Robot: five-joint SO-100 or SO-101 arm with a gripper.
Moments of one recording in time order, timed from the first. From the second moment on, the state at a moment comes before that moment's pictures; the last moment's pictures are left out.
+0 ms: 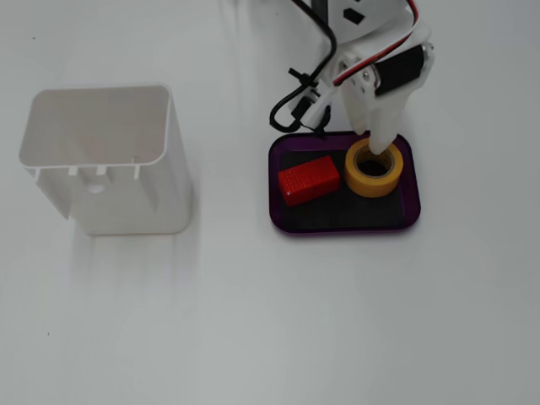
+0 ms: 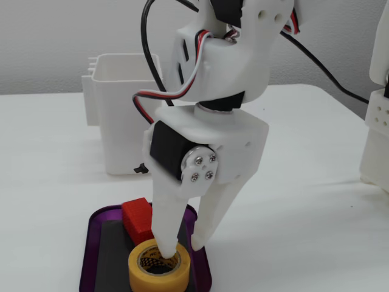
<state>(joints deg) -14.2 85.0 94.6 57.7 -15.7</state>
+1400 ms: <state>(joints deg) -14.2 85.0 97.9 52.1 -15.7</state>
